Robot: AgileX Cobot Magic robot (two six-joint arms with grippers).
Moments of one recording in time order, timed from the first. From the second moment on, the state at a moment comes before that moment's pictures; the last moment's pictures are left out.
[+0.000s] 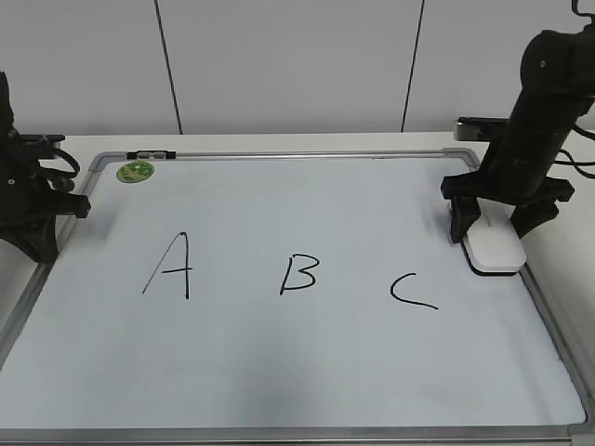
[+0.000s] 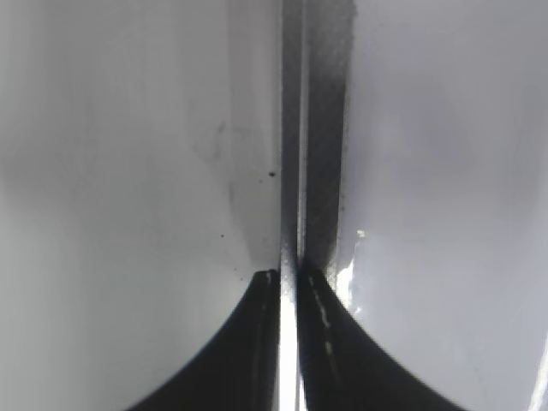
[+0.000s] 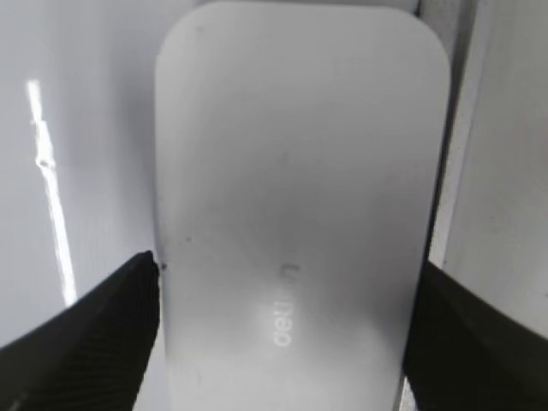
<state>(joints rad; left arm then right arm) -0.03 2.14 -1.49 0.00 0.93 -0.08 0.08 2.18 -1.64 0.10 1.06 -0.03</state>
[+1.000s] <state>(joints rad) -0.03 2.14 -1.49 -0.01 0.93 -0.08 0.08 2.18 -1.64 0.08 1.06 -0.01</state>
